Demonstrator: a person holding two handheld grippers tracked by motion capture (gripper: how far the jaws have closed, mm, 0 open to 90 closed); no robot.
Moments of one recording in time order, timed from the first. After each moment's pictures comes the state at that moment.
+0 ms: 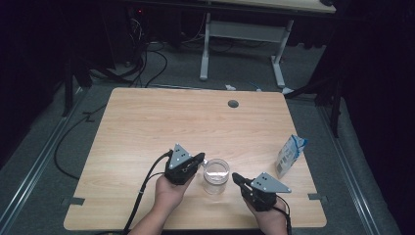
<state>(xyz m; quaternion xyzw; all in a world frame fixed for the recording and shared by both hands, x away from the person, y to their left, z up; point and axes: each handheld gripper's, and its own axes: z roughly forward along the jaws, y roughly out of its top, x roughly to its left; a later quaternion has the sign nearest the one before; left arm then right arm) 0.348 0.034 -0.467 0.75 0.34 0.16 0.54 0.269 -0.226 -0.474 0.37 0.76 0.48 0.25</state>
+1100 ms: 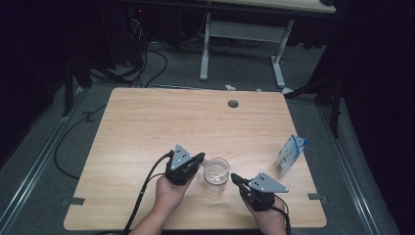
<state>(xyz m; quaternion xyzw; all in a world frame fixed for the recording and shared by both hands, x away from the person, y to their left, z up) 0.346 0.026 -0.470 0.72 0.36 0.16 0.57 0.270 -0.221 -0.475 0.36 0.76 0.47 0.26</state>
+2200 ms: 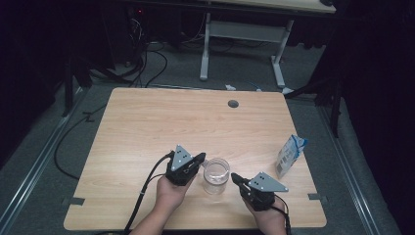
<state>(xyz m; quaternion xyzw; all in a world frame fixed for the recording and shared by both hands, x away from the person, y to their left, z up) 0.346 0.028 -0.472 0.73 0.35 0.16 0.56 0.271 -0.222 -0.476 0.37 0.76 0.47 0.26</state>
